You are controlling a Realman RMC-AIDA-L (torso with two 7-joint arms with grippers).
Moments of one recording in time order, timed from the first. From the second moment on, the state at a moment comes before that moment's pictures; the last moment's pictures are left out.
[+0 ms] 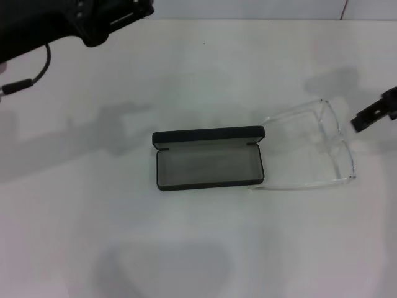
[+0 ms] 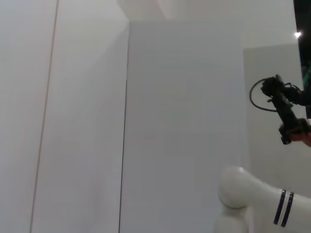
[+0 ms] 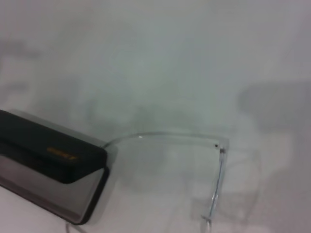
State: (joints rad) left arm -0.37 -2.09 0.96 1.08 1.24 1.71 -1.52; right arm 0.82 1.99 -1.01 -1.22 -2.65 -1.78 2.70
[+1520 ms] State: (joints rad) left arm -0.40 -2.08 0.96 0.89 1.24 1.73 -1.40; right arm 0.92 2.01 -1.10 -0.82 -2.71 -1.44 2.67
